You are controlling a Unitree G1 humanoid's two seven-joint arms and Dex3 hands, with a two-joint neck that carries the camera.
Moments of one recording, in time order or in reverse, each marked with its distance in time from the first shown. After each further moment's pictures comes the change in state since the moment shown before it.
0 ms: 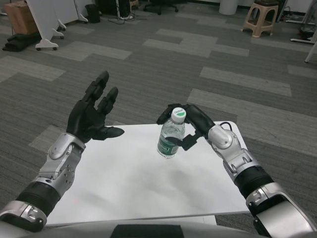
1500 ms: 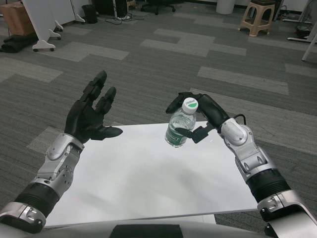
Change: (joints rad) left arm -0.001 0.000 0.002 0.000 0.000 0.000 0.000; right arm 0.080 -0.055 -0.116 -0.218 -0.036 0.039 0.021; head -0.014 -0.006
